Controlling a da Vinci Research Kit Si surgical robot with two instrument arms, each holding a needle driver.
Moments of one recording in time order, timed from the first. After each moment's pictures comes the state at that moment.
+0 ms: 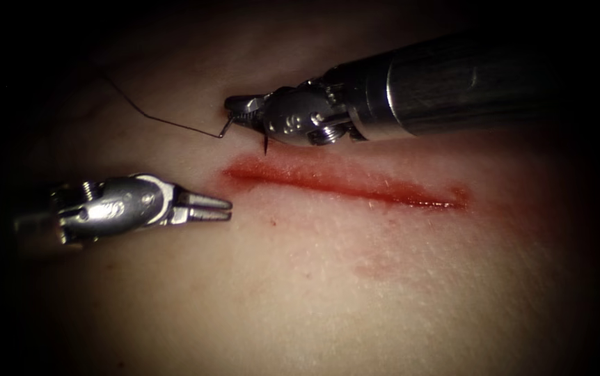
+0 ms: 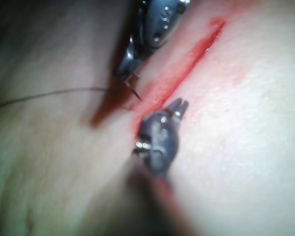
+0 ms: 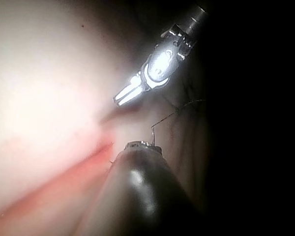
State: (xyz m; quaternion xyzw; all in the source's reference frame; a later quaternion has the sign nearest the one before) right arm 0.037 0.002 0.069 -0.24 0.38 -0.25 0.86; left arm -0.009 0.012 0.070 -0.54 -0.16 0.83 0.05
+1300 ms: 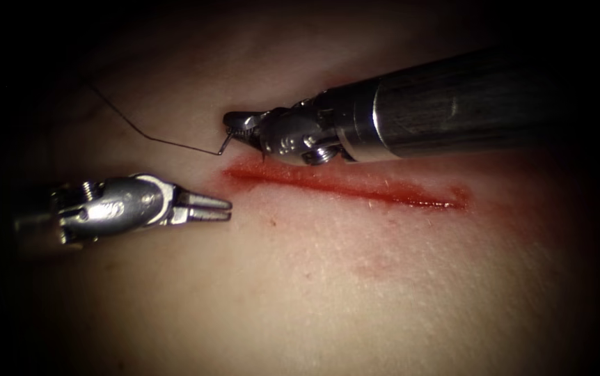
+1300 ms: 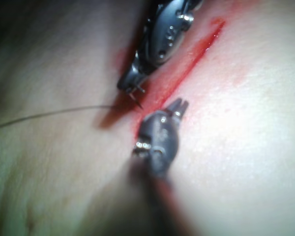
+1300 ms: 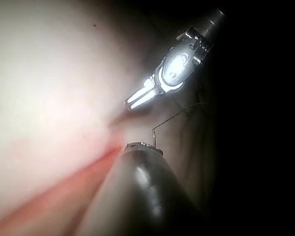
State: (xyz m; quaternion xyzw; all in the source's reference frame) right arm 0.037 0.000 0.071 -0.25 0.37 -0.26 0.86; left arm -0.009 0.012 0.070 -0.54 -0.16 0.83 0.05
